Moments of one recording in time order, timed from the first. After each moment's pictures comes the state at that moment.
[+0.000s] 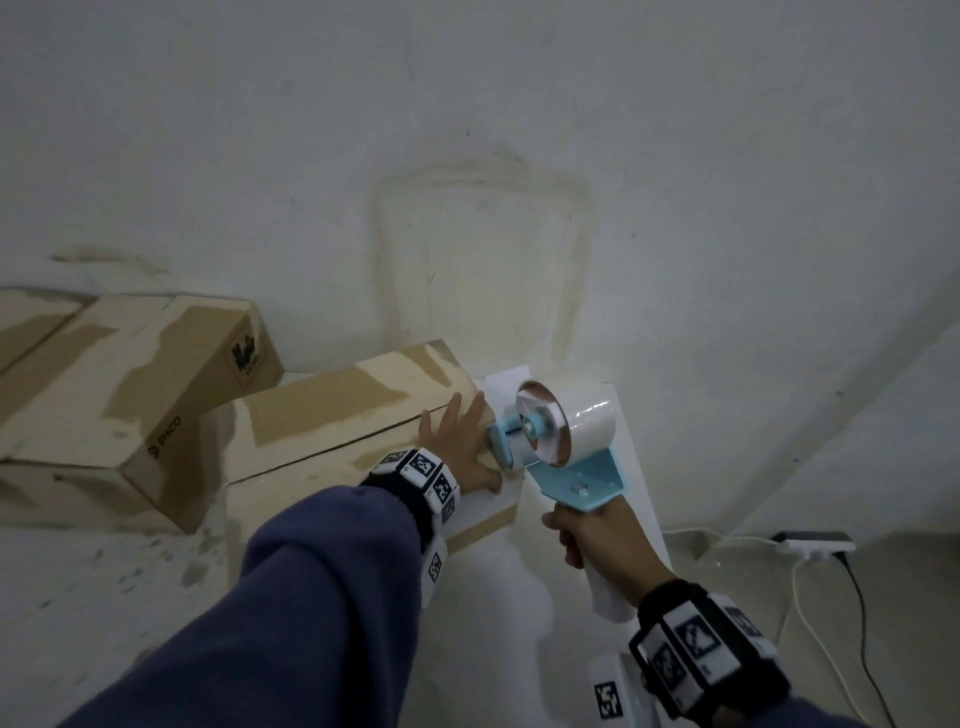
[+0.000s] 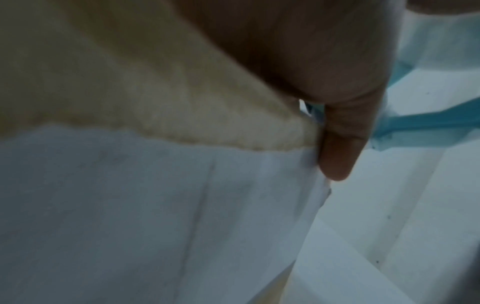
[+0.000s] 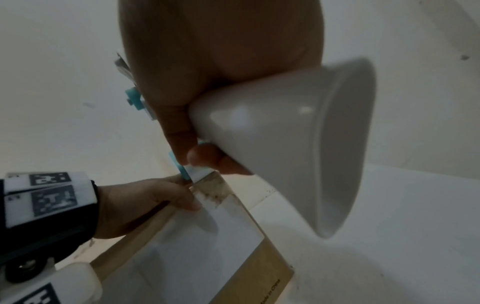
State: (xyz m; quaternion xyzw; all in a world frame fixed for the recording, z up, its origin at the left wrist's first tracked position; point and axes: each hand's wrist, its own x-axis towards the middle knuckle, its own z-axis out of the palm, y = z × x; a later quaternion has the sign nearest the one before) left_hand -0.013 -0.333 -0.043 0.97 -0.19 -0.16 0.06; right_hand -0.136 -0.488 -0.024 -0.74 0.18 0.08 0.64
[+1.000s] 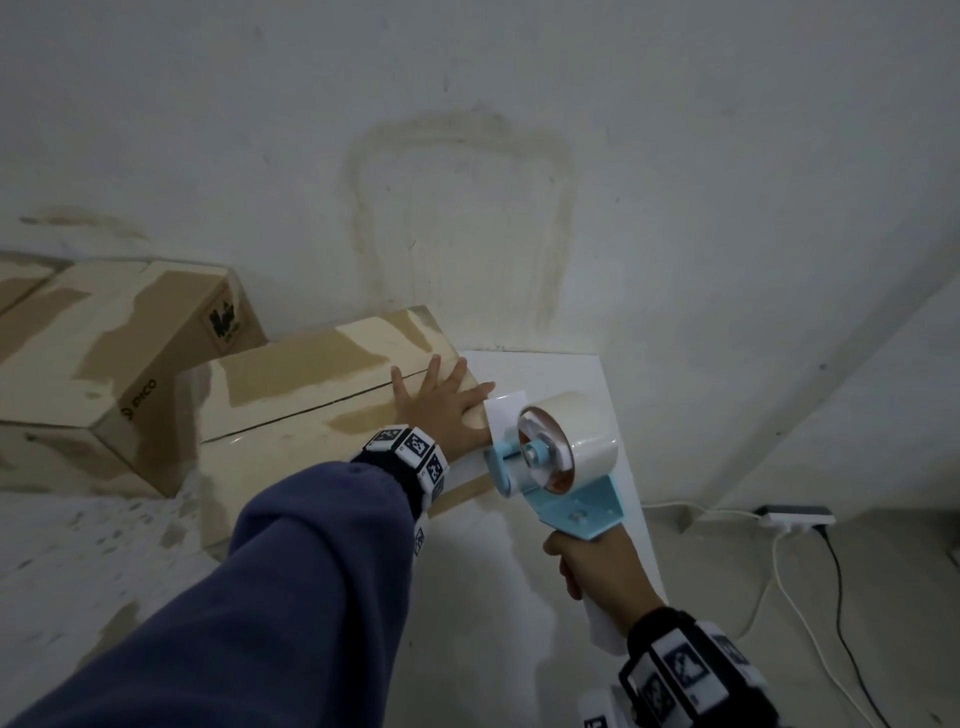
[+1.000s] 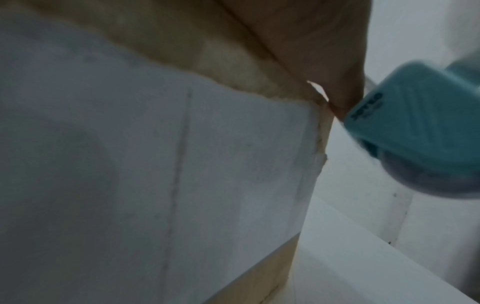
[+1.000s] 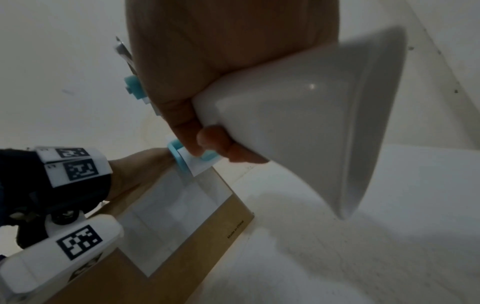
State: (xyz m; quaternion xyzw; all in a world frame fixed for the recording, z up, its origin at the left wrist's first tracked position) left_hand -0.024 -0.344 -0.049 0.98 -0.16 -0.08 0.02; right_hand -0.183 -0.510 -0.069 -0.75 0.22 0.09 0.62
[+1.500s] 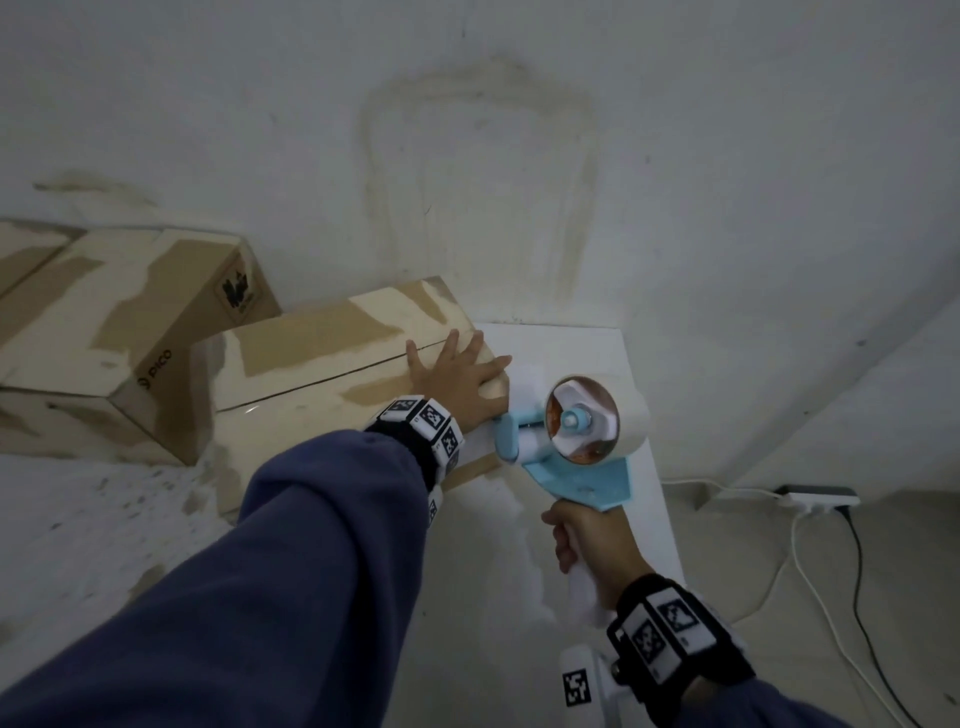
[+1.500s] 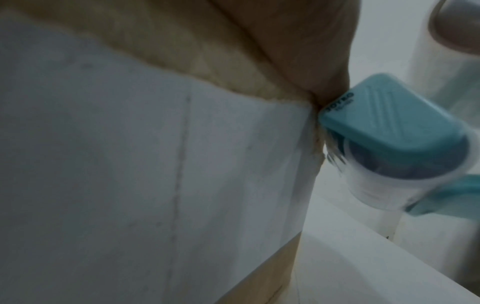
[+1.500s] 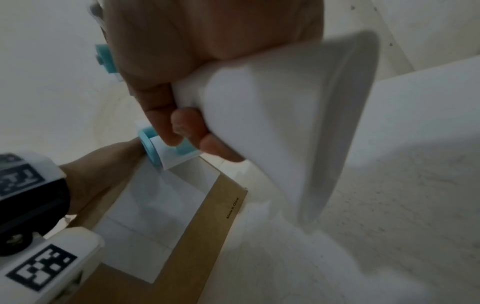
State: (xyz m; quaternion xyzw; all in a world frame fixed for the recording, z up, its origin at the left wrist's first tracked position) left_hand -0.020 -0.346 -0.050 0.98 -0.14 -0.10 0.04; right_hand -0.166 -0.497 -0.088 -0.66 0.28 0.11 0.69
